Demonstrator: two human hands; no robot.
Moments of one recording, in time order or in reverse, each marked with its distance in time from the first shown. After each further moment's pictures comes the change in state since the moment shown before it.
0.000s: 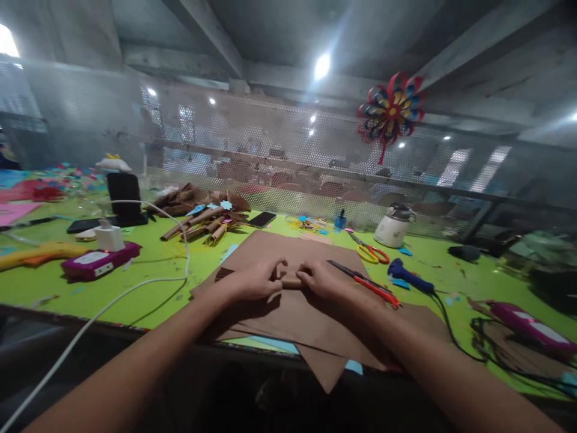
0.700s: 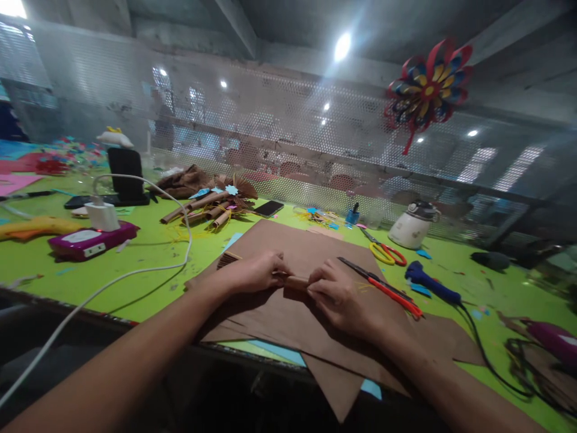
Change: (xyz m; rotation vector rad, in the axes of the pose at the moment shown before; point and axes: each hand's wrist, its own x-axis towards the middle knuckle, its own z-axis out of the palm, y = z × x) left_hand 0.006 -0.014 -0.001 -0.006 -0.061 0.179; right_hand -0.047 -0.015 -0.008 0.042 0.150 -0.478
